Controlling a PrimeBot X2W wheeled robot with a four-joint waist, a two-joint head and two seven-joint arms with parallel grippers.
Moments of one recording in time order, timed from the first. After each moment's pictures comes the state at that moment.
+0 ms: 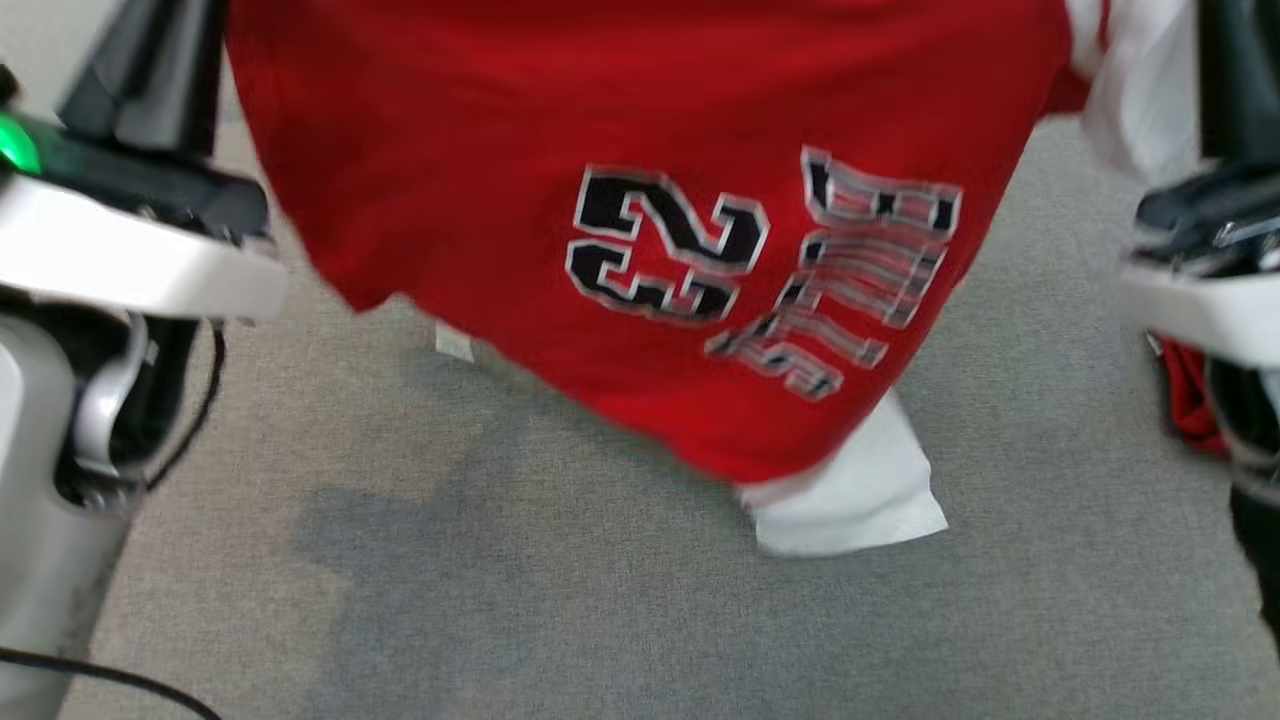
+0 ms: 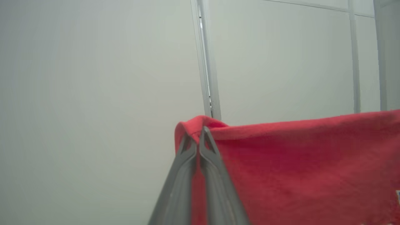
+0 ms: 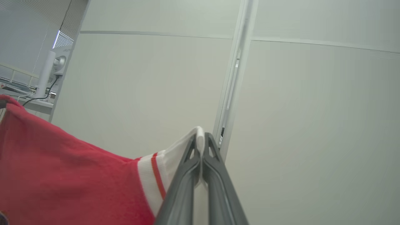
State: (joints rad) left arm -0.66 0.48 -0.31 -0.17 -0.58 0.10 0.02; right arm -0.61 -0.25 0.14 -0.18 0.19 0.13 -0.12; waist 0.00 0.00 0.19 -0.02
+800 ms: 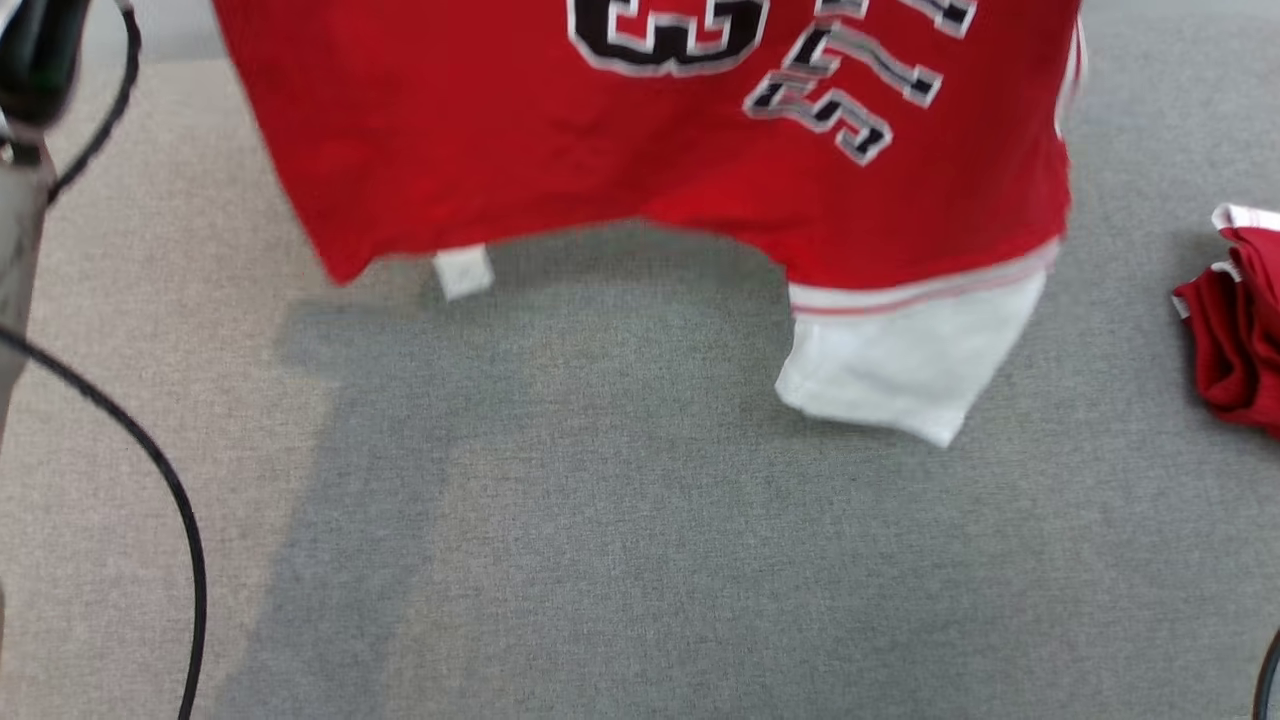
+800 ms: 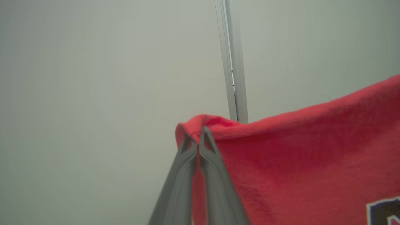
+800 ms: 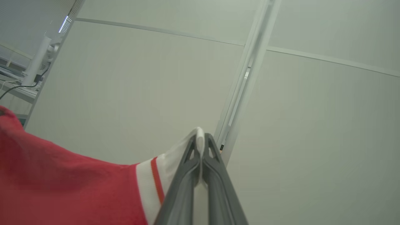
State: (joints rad) left arm -1.17 0.41 -0.39 0.28 -0.55 0.02 0.14; right arm -1.35 -0.31 0.44 0.42 0.31 0.13 -0.17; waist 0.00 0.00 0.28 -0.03
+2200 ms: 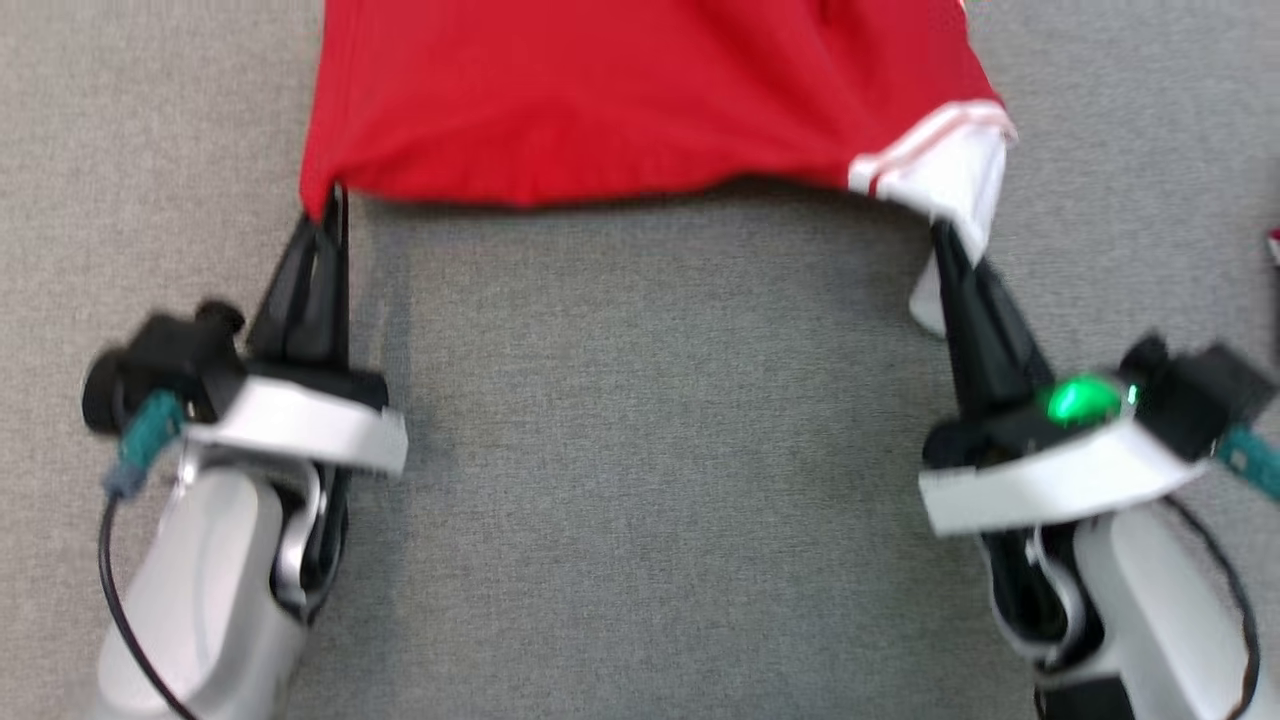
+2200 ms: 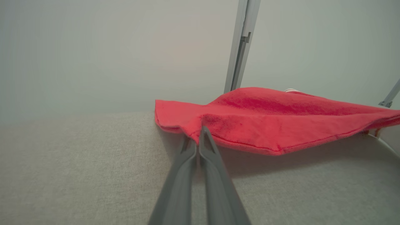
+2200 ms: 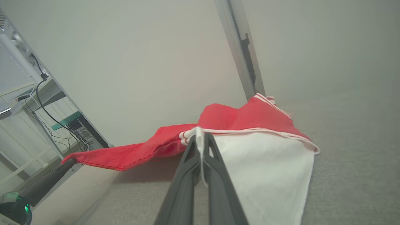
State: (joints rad) left arm -0.52 0.22 -0.26 0.27 -0.39 0.01 -0.26; right arm -0.45 -0.14 0.33 0.09 0.57 0.13 -0.26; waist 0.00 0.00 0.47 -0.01
